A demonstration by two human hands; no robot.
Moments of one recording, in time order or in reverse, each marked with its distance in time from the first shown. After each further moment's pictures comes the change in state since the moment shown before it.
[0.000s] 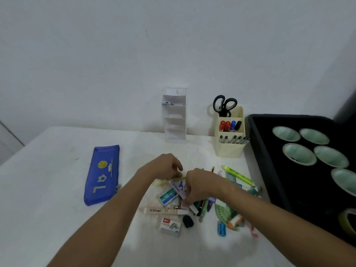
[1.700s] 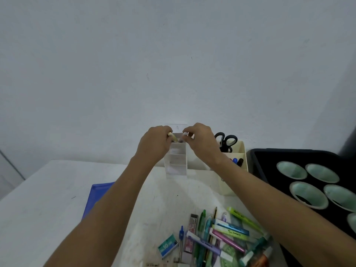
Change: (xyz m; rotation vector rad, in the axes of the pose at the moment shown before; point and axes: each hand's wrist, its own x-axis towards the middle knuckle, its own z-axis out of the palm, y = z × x) left_hand 0.024 0.029 -0.142 0.072 0.860 0.040; right_hand 0.076 0.045 -0.148 0.348 0.998 -0.060
